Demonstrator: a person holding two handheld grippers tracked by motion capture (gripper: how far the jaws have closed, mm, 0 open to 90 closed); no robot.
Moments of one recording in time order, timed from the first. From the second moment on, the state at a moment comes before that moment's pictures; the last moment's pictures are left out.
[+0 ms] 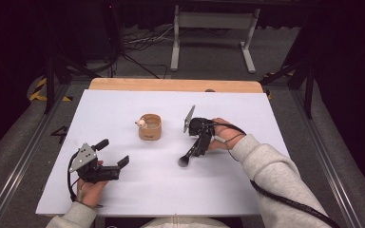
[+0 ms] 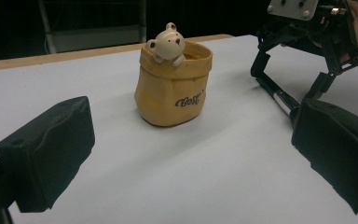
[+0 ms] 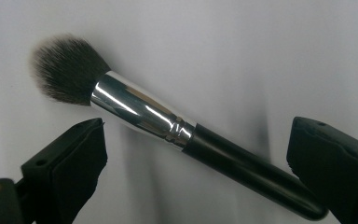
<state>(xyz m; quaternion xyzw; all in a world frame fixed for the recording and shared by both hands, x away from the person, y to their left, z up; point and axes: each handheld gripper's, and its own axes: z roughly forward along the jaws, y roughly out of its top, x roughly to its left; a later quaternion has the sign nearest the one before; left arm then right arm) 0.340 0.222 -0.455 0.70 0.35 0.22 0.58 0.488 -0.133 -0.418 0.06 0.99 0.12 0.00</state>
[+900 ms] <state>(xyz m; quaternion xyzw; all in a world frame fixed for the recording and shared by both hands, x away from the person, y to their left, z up) 0.341 0.221 -0.455 0.70 0.35 0.22 0.58 0.484 -0.126 -0.423 0.02 1.00 0.06 0.01</state>
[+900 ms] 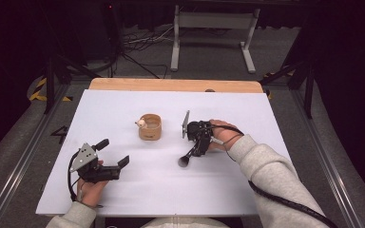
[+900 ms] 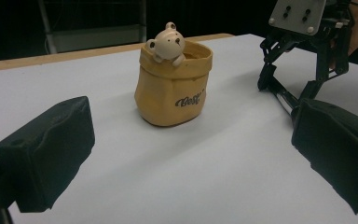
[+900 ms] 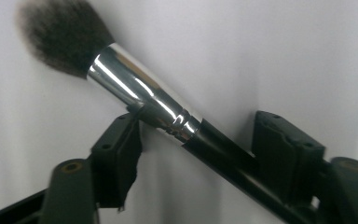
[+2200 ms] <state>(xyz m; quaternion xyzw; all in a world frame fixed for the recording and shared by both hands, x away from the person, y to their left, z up) 0.339 0.220 -0.453 0.71 0.33 0.22 0.58 0.470 -0.147 -0.377 0.00 0.99 0.11 0.03</state>
